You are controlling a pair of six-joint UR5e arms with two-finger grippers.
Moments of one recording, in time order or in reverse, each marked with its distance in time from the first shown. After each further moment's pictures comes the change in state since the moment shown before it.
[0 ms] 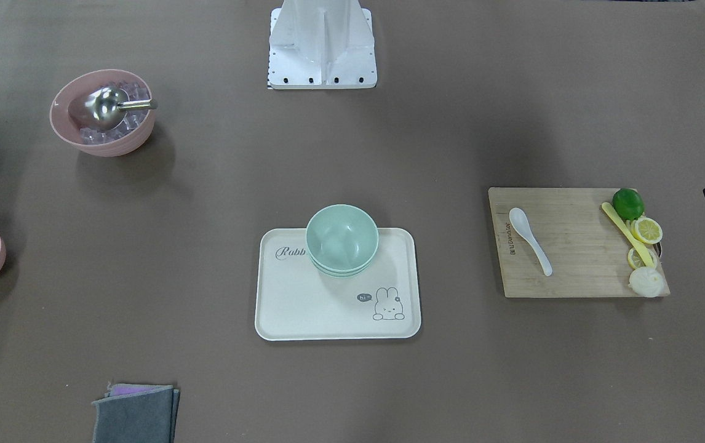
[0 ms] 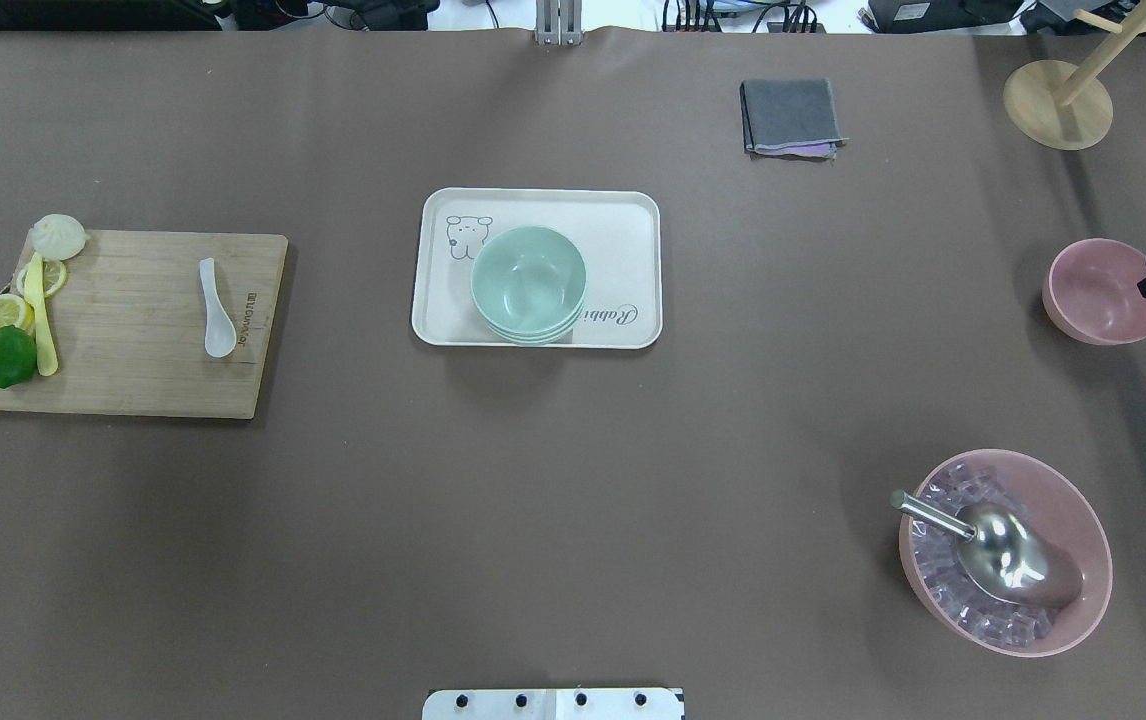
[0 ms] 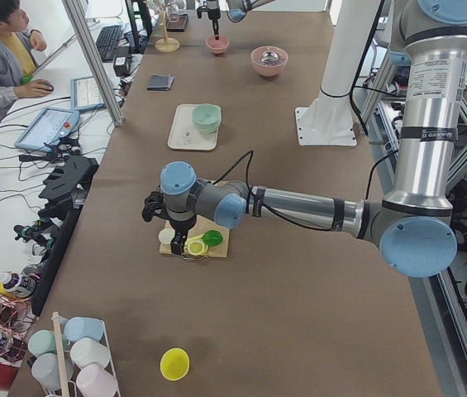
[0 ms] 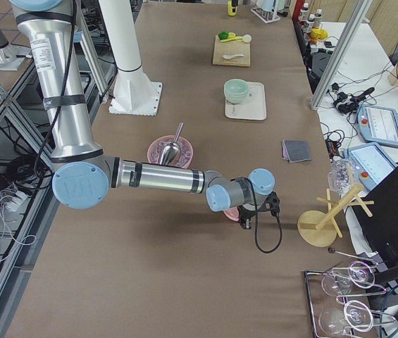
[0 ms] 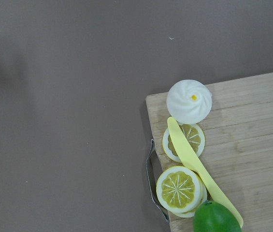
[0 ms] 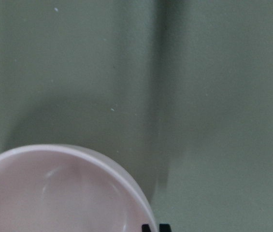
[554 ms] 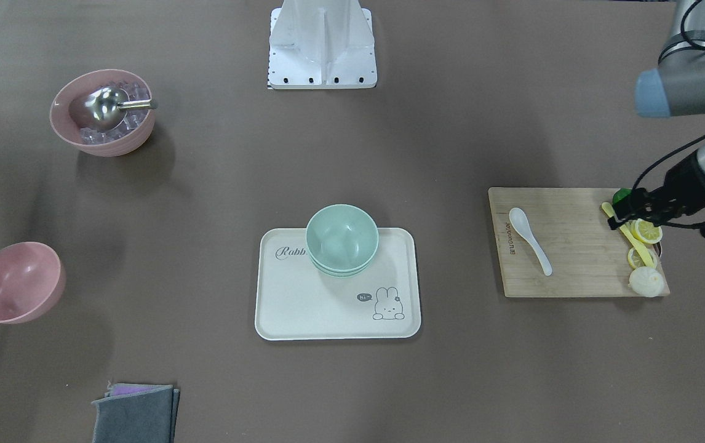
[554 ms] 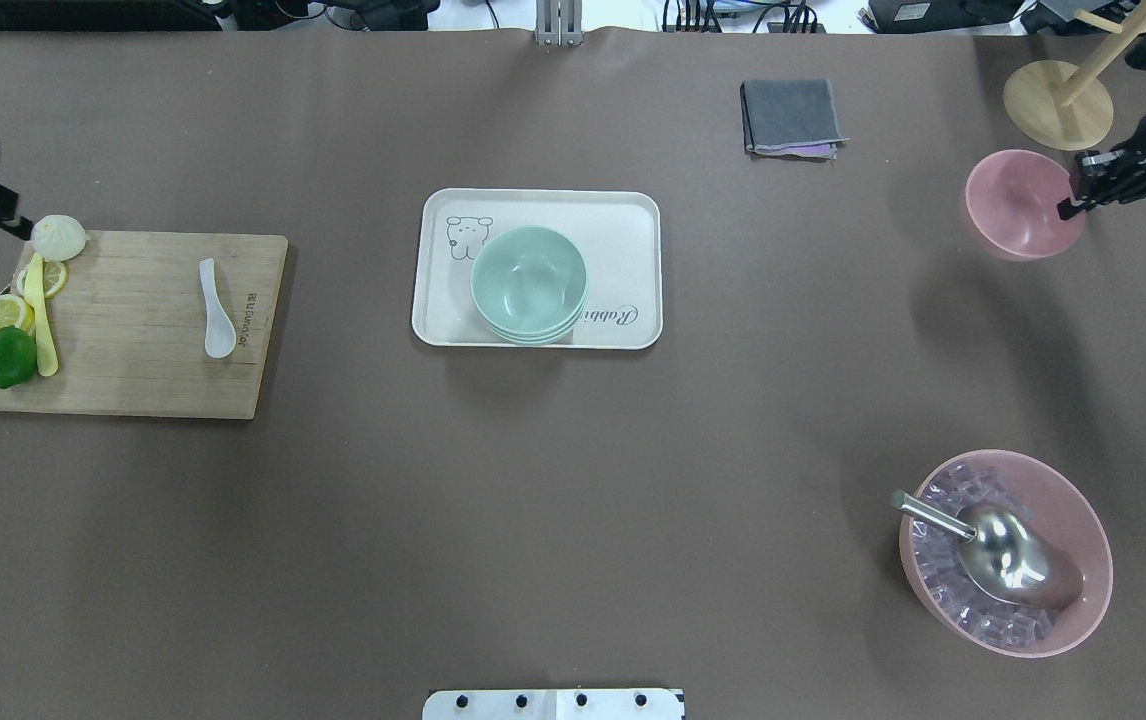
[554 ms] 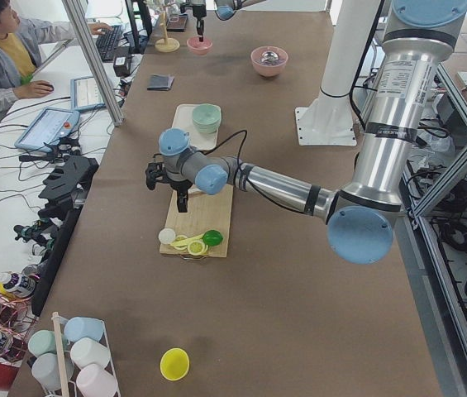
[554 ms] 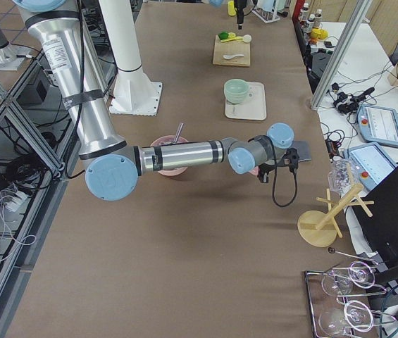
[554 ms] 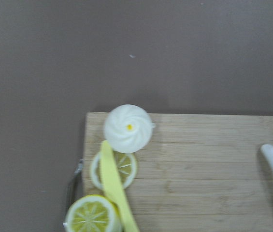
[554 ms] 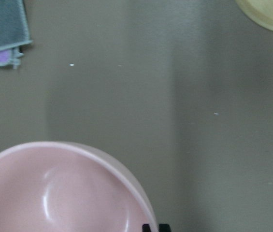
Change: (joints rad) left arm 0.240 -0.177 0.009 -0.048 0.026 -0.579; right arm -0.063 0.142 0.142 -0.010 0.099 0.394
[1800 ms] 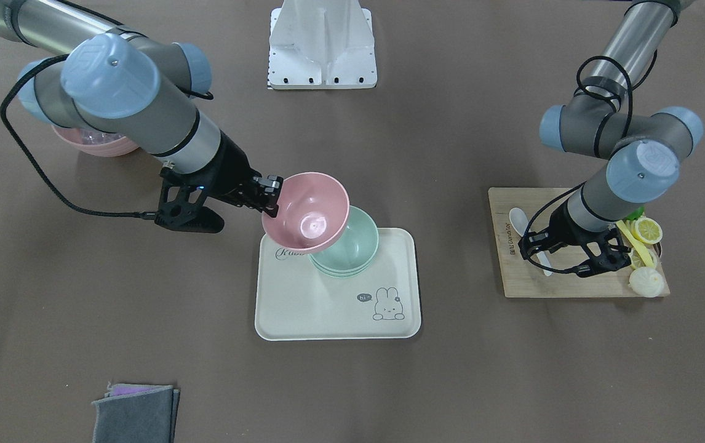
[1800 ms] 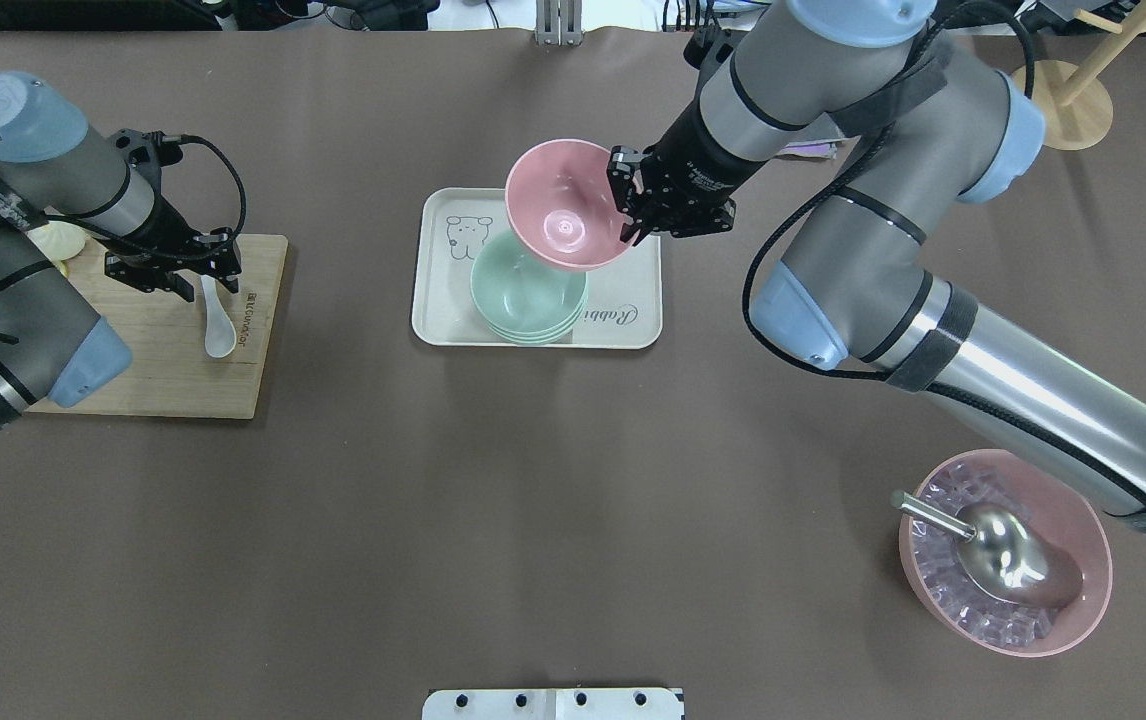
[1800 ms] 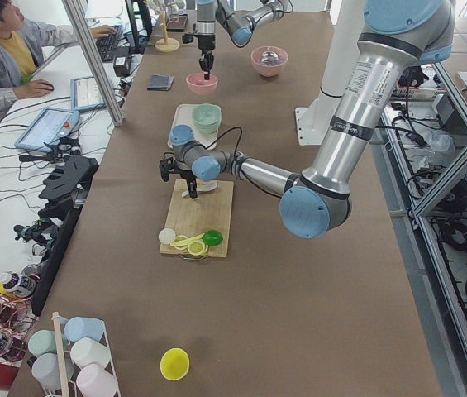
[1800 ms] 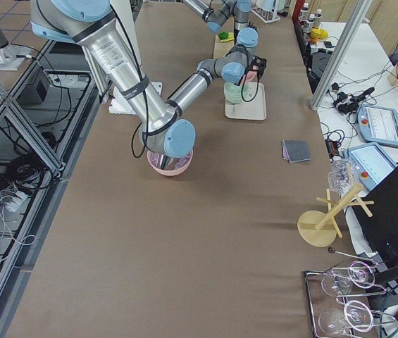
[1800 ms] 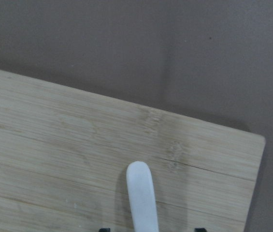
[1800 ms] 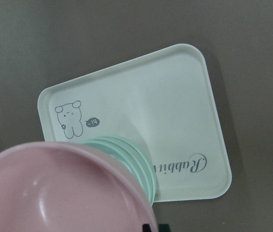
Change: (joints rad) left arm 0.203 -0.154 0.206 -0.080 0.132 -0.233; right arm -0.421 0.382 0.181 -0.067 -0.202 0.755
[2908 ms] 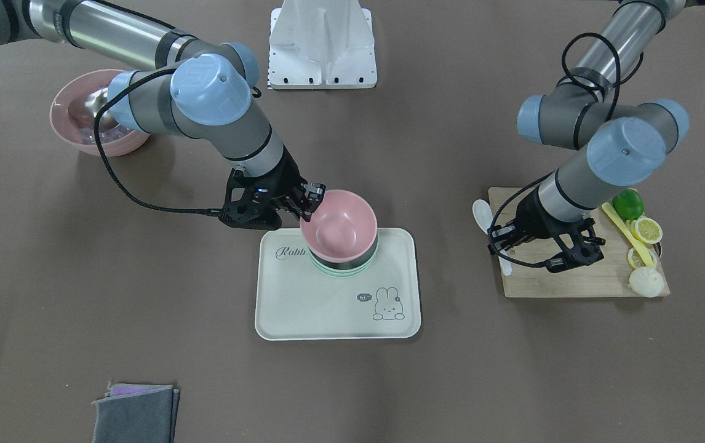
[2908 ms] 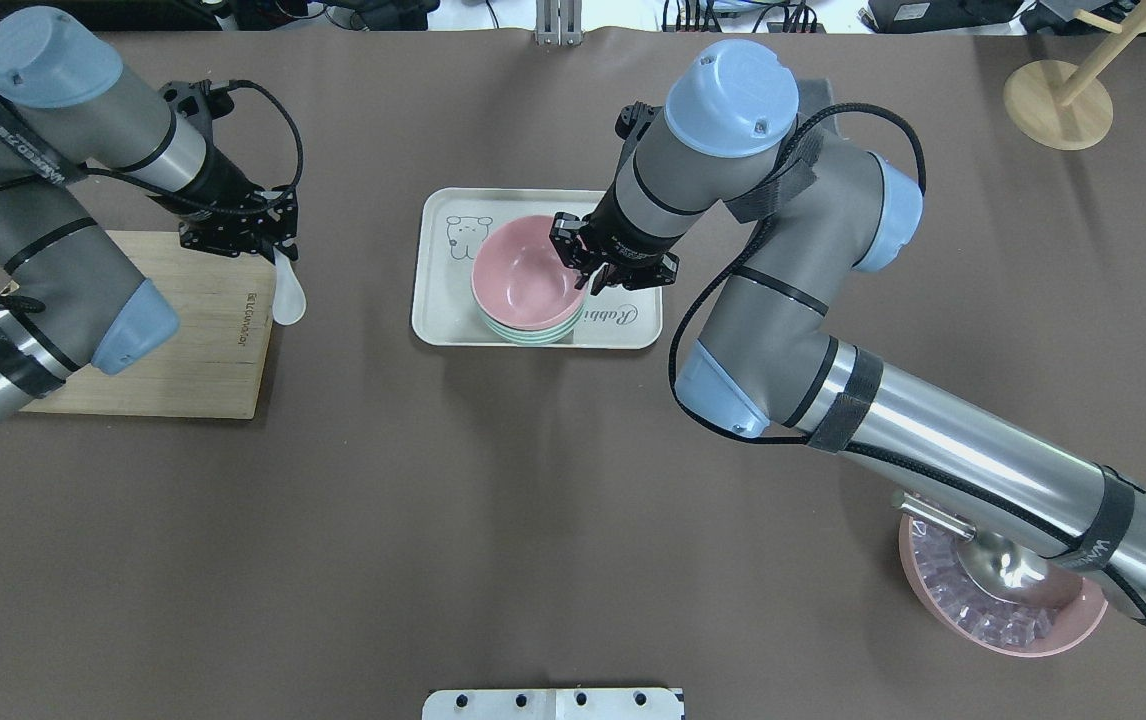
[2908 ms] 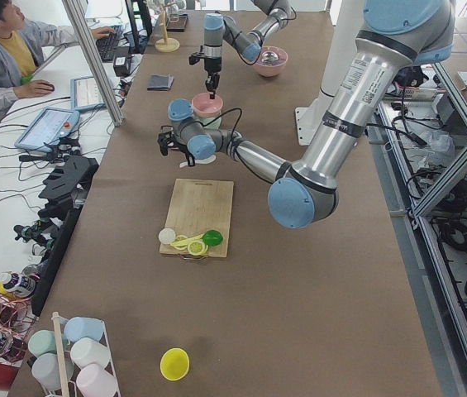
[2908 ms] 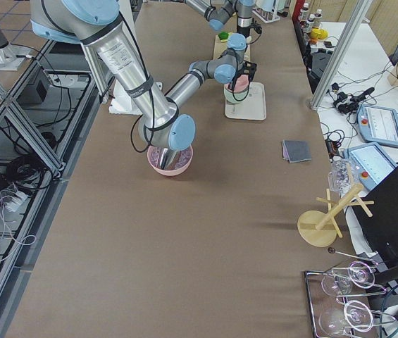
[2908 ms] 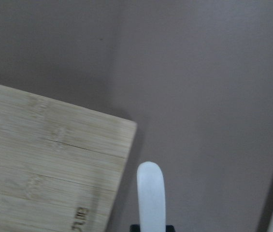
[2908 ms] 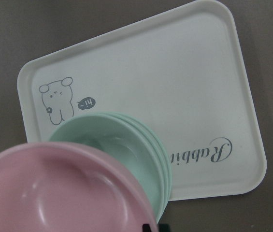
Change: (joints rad) left arm 0.002 -0.130 -0.076 -0.005 -0.066 -0.195; right arm -0.113 0.046 -0.100 0.017 -0.167 0.024
